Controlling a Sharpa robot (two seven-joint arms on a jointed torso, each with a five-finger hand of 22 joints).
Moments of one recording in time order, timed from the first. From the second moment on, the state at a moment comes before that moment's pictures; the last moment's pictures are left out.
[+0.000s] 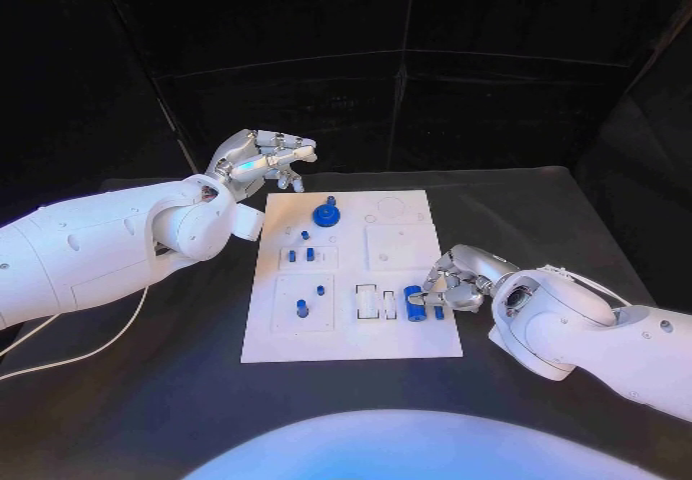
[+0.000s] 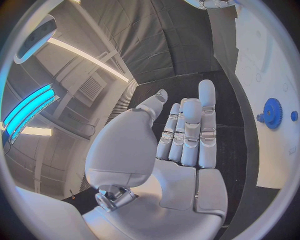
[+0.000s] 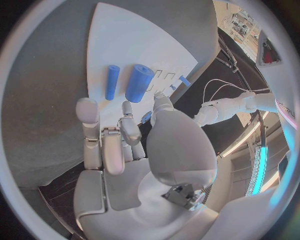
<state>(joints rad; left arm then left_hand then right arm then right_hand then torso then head) 1.23 -0.83 -0.11 1.37 -0.07 -0.14 0.46 1.29 -0.08 0.28 -0.01 0.10 1.01 0.18 0.10 0.07 1.06 0.11 0.28 0.08 1.22 0.03 1.10 0.54 0.17 1.20 0.12 0.63 0.62 0.97 -0.97 -0.03 1.84 -1.39 -0.38 -0.52 1.21 -0.12 -0.13 0.29 0.30 0.97 0.11 0.34 0.13 1.30 0.03 1.29 1.11 1.46 -0.04 1.49 1.31 0.16 1.21 0.07 1.18 0.69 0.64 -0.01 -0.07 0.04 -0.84</state>
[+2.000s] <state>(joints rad) 1.23 -0.83 -0.11 1.37 -0.06 -0.13 0.45 1.29 -0.08 0.28 -0.01 0.10 1.01 0.19 0.10 0.07 1.06 0.11 0.28 0.08 1.22 0.03 1.10 0.54 0.17 1.20 0.12 0.62 0.62 0.94 -0.90 -0.03 1.85 -1.38 -0.52 -0.49 1.33 -0.02 -0.16 0.27 0.45 0.97 0.09 0.44 0.17 1.42 0.01 1.41 1.31 1.47 -0.06 1.53 1.31 0.15 1.27 0.05 1.24 0.80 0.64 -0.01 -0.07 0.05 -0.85</state>
